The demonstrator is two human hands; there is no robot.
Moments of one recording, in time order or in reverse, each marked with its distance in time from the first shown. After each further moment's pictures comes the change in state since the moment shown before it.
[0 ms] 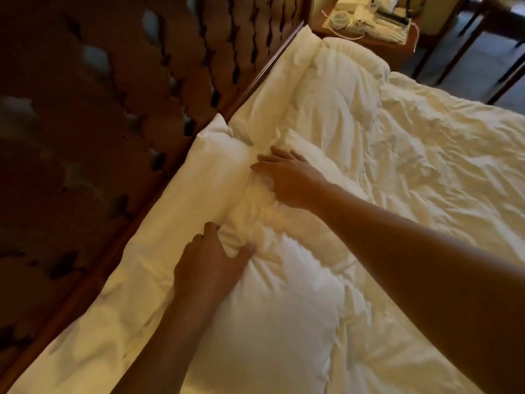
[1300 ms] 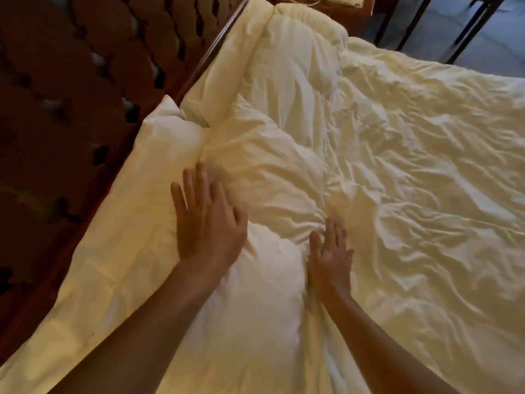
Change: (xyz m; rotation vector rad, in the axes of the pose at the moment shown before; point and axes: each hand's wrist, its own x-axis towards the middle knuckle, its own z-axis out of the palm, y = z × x) left_hand 0.015 0.054 0.031 0.369 0.250 0.404; right_hand -0.174 0.003 0.173 0.719 0.347 0.948
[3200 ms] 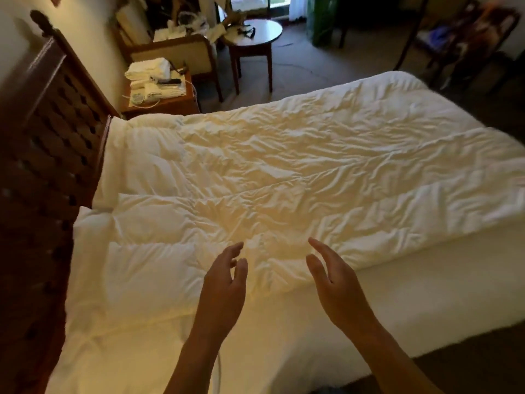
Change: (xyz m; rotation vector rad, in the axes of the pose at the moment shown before) left_hand -0.349 0.179 -0.272 -0.863 -0.360 0.393; right_hand -0.415 0.046 -0.394 0.402 0.278 0.019
